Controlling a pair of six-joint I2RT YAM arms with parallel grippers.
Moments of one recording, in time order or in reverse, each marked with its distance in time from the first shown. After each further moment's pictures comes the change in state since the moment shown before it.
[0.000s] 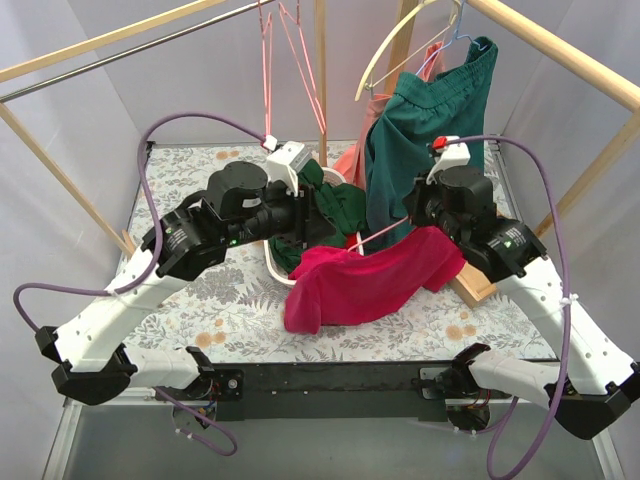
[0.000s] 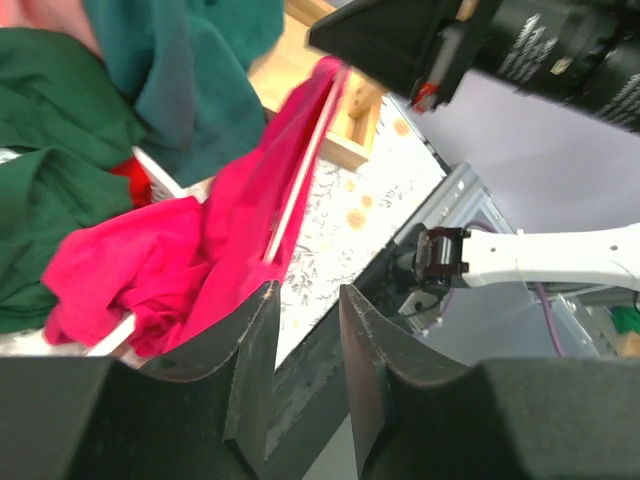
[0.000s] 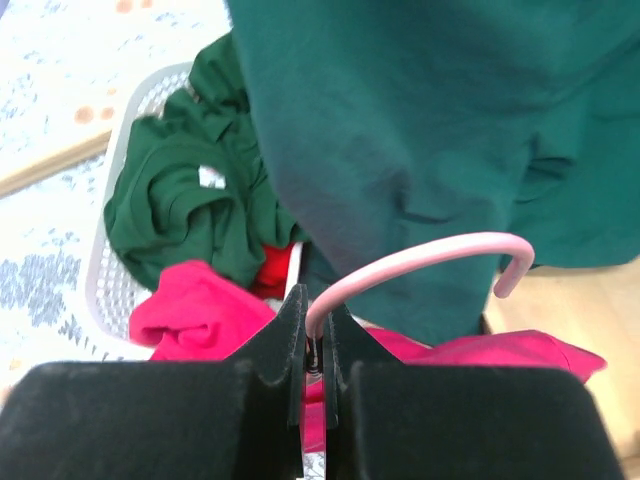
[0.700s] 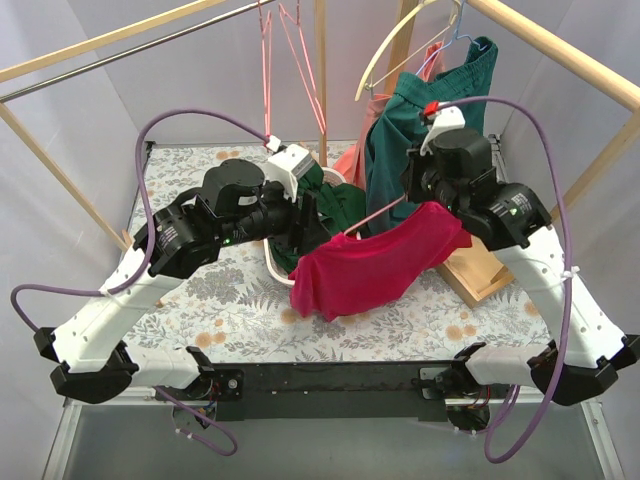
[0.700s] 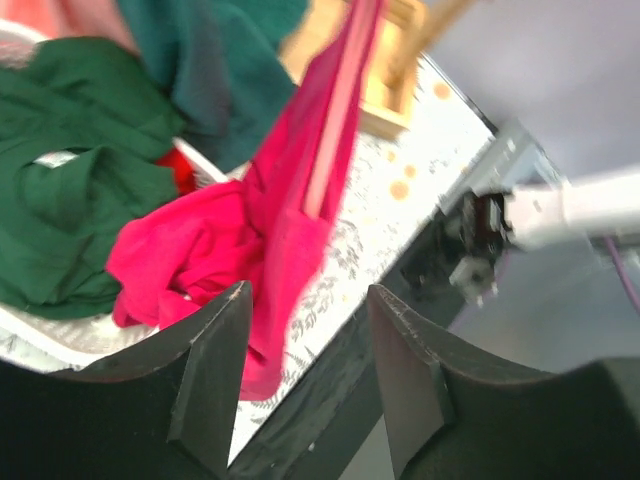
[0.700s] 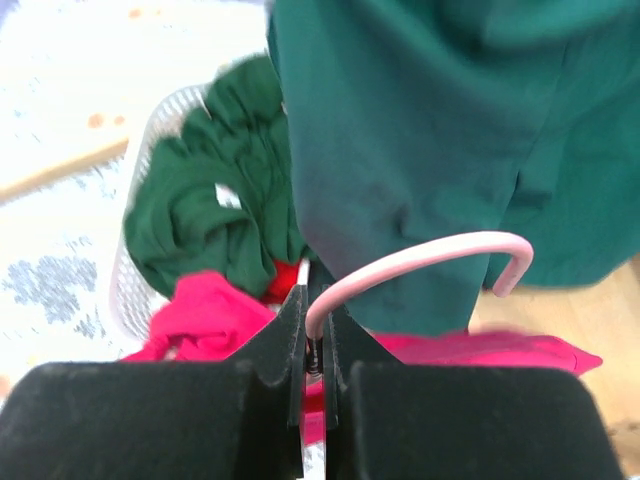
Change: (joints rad) left arm 0.000 0.008 0.082 -0.127 -0.032 0.150; right arm 0.022 0.193 0.374 -0.222 0.034 -0.031
